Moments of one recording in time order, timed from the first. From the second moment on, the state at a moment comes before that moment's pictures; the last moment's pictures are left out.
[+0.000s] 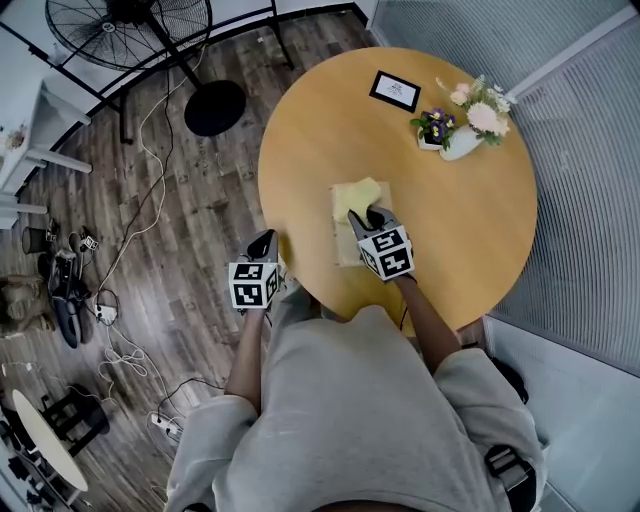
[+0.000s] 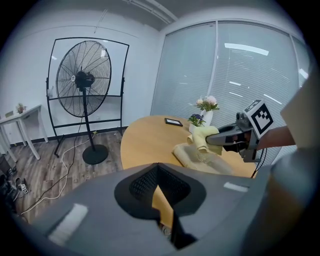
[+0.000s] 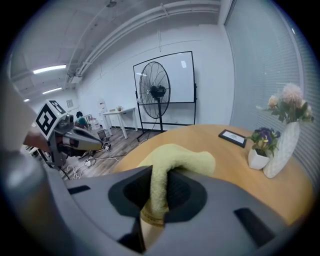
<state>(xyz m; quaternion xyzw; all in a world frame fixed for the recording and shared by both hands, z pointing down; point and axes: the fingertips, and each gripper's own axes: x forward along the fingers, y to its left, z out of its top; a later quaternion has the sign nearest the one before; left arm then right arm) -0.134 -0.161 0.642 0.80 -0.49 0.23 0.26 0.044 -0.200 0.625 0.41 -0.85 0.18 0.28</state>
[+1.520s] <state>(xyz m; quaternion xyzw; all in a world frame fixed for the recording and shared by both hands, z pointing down) -0.133 -0.163 0.648 0.80 -0.48 0.23 0.27 0.057 -0.182 0.689 0.39 -0.83 0.25 0.32</state>
